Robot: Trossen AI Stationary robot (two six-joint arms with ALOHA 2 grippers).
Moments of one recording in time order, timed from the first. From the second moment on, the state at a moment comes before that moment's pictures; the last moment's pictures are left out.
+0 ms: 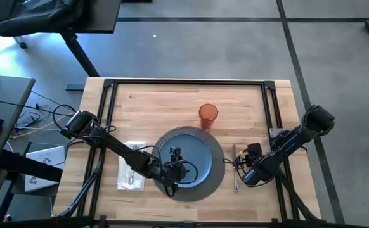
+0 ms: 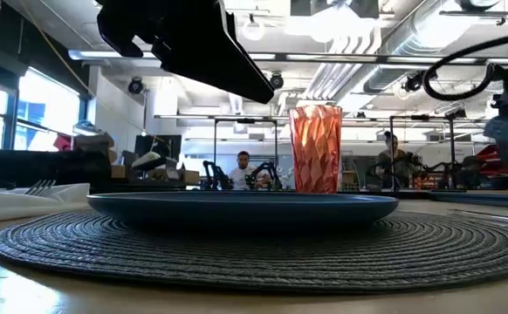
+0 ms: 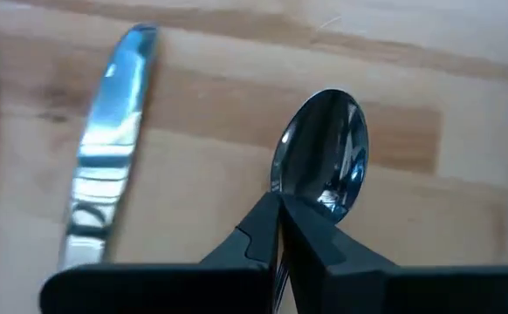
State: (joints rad) left arm -0.49 1.82 1.14 -0.08 -0.60 0.03; right arm 0.75 1.56 0.68 -0.89 0.33 2.18
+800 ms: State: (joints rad) left arm -0.50 1.80 1.15 -0.08 -0.60 0.03; right arm 0.75 1.57 0.87 -1.02 0.46 1.95
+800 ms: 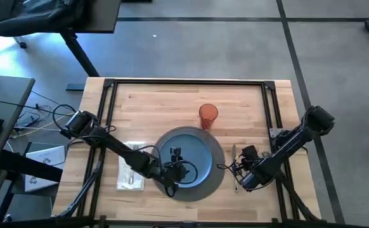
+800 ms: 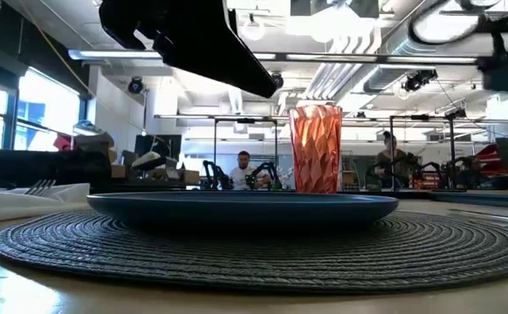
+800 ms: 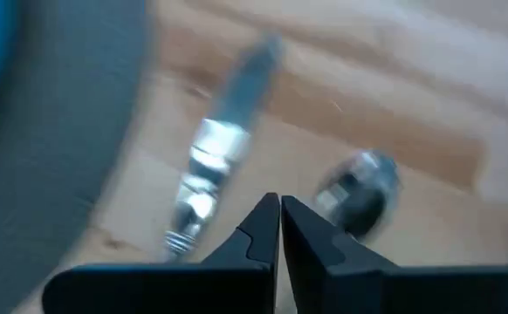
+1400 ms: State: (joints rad) left arm -0.37 1.11 0.82 -0.26 -0.47 -0.07; right arm 0.24 1.56 1.03 -0.29 0.12 0.14
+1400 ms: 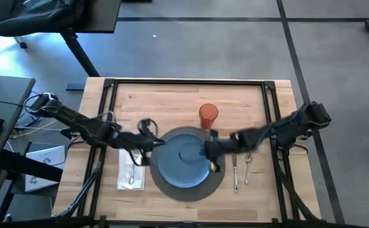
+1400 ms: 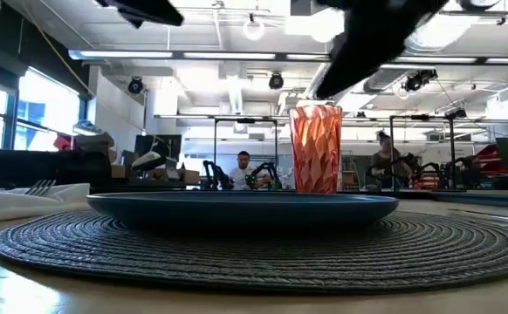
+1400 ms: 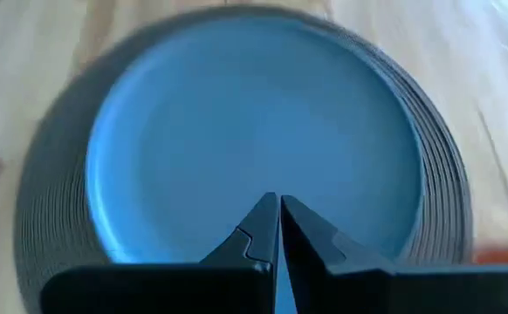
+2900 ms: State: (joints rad) left arm 0.04 0.75 0.54 -0.13 -0.13 0.01; right arm -0.12 0.29 0.07 0.18 0.02 0.28
